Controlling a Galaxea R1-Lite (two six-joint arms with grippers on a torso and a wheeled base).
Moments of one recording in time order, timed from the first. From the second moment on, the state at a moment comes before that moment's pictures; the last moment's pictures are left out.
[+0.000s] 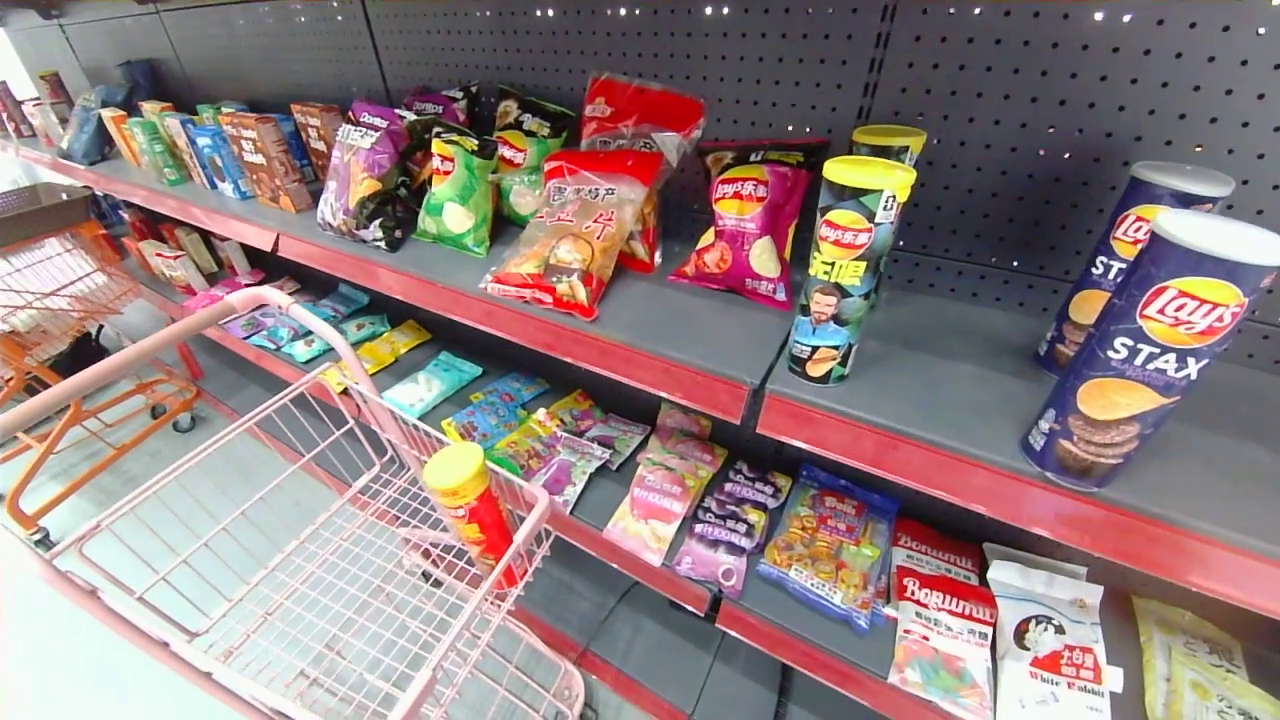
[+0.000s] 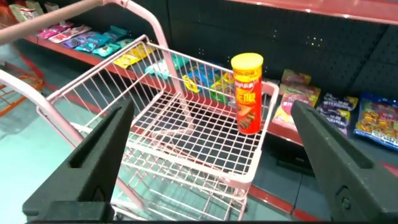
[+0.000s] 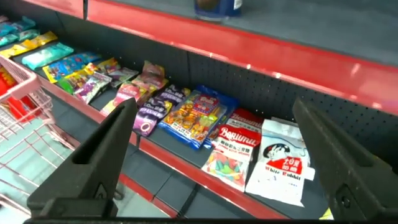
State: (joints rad) left arm 0.00 0.00 0.00 0.00 0.01 0.01; right arm 0.00 0.00 0.00 0.00 0.03 0.00
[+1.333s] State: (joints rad) left arm -0.02 0.09 -0.15 -0.05 -0.08 -0.13; right arm 0.00 0.00 0.00 0.00 0.03 0.00
